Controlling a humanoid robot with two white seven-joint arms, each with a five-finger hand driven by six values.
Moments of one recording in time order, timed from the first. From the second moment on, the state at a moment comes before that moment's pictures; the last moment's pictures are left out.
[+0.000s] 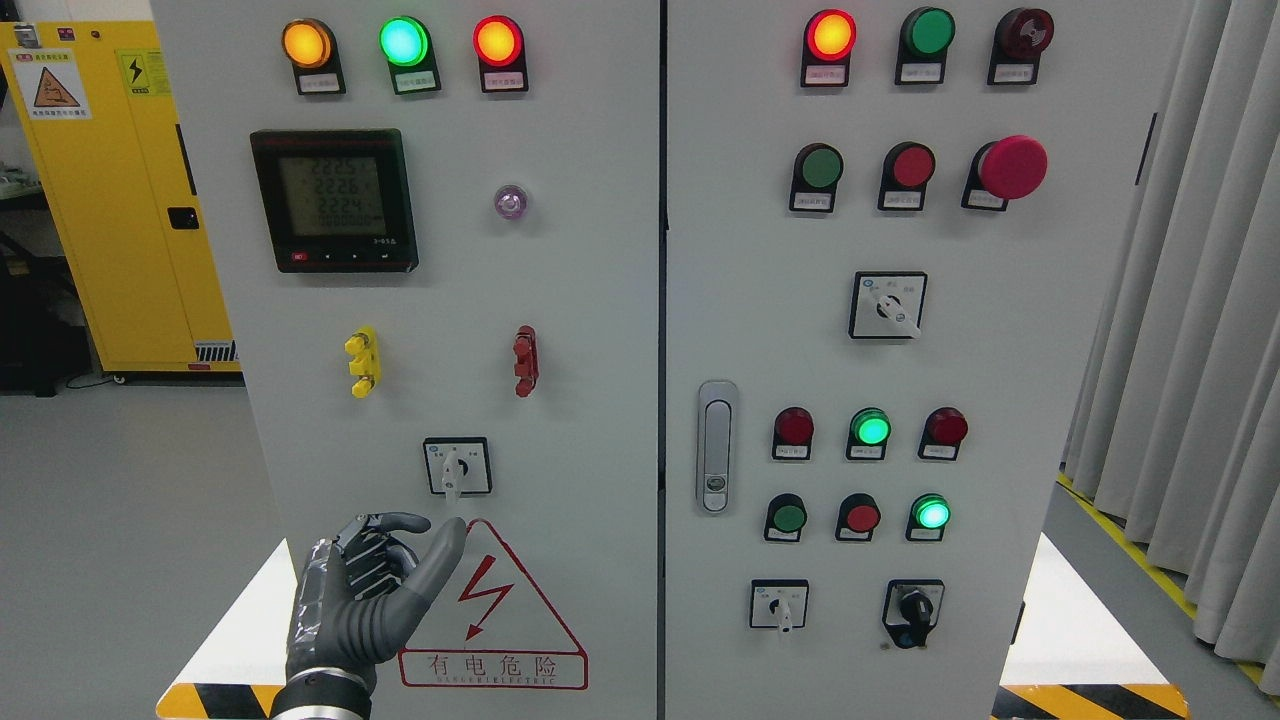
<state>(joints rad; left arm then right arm) -0.30 0.00 -0.05 -2.04 0.05 0.60 0.29 0.10 0.12 -0.16 -0.19 0.12 0.01 -0.20</state>
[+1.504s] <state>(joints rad) -0.39 0.00 -0.06 -2.00 0.04 0.66 0.31 0.10 0.12 -0.16 -0.19 0.12 0.01 -0.20</state>
